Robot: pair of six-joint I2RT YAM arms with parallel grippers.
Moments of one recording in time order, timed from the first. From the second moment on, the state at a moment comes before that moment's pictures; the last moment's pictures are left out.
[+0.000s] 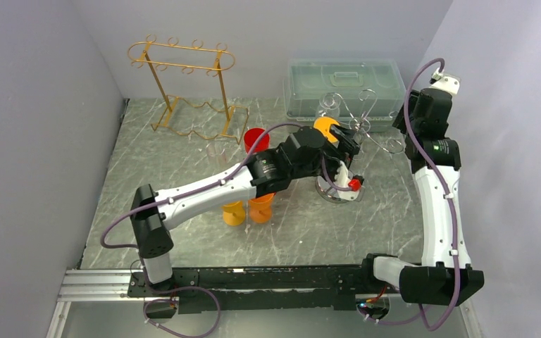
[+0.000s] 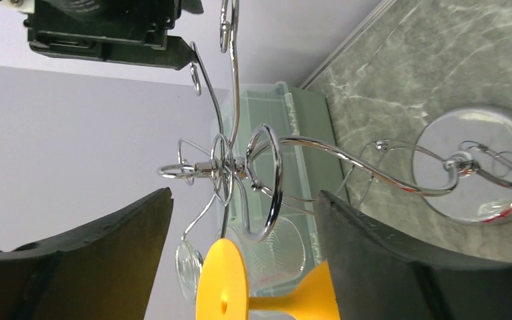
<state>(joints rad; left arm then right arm) -1.14 1.80 1.75 -0.16 0.08 1.27 -0.09 1.18 1.41 -0.60 0.32 0.20</state>
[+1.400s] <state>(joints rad) -0.03 1.28 1.36 -1.11 0.28 0.57 0.95 1.34 1.89 -0.77 0.75 0.18</state>
